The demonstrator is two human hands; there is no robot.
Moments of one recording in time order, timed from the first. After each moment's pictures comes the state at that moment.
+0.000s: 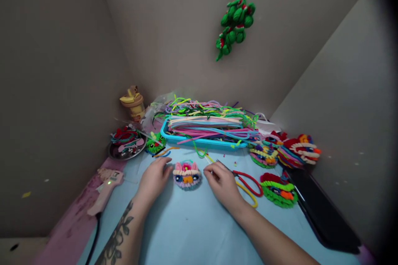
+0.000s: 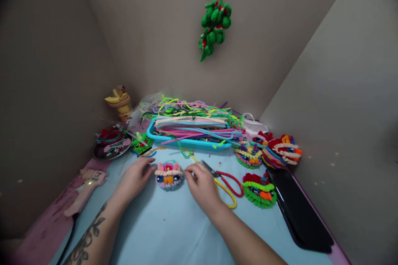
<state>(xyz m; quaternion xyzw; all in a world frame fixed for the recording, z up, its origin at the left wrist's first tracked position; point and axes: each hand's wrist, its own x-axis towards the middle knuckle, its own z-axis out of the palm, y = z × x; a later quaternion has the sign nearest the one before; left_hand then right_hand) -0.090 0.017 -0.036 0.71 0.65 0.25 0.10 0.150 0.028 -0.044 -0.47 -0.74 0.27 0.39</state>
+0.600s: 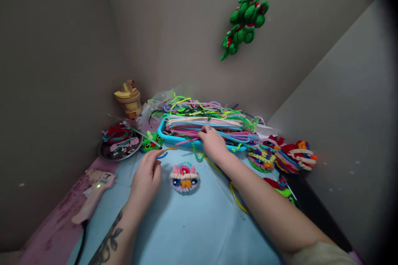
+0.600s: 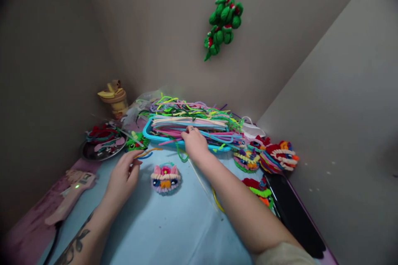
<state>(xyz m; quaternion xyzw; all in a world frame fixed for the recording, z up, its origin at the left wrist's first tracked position) -0.089 0.018 -0.028 0.64 0.64 0.42 0.09 0.121 0.142 0.008 -0.51 -0.85 -0.03 0.11</state>
